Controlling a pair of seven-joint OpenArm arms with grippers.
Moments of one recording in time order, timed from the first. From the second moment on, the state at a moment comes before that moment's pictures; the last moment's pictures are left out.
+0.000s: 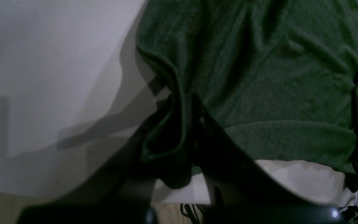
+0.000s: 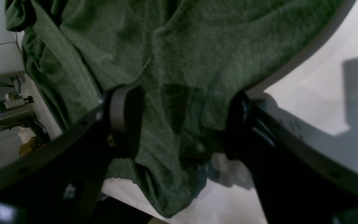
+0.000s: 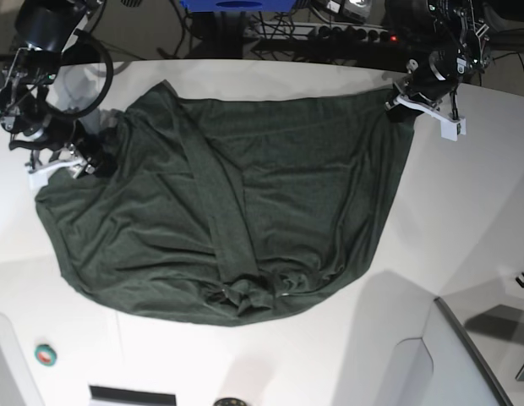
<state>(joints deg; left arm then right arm) 22.0 -12.5 -23.4 76.9 -41.5 -17.9 37.7 -2.7 2.1 37.5 65.8 38.6 17.9 -59.8</state>
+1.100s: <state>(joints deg) 21.2 -19.4 -23.1 94.2 -41.2 -17.7 50.9 -6.8 0.4 36.7 84.8 32.0 5.3 -77.8</state>
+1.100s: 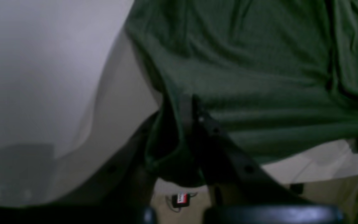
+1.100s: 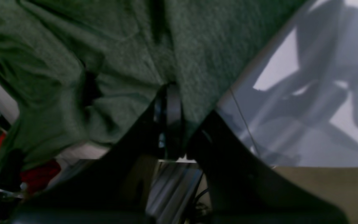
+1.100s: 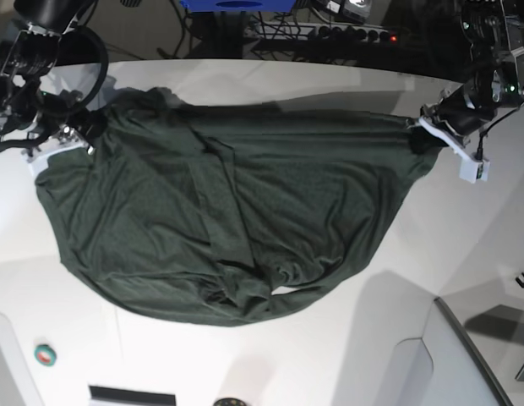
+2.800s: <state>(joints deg) 2.2 -17.8 -7.4 90.0 -19.4 -18.1 58.3 2.9 15.7 20.7 75.4 32.2 3.8 -63.1</state>
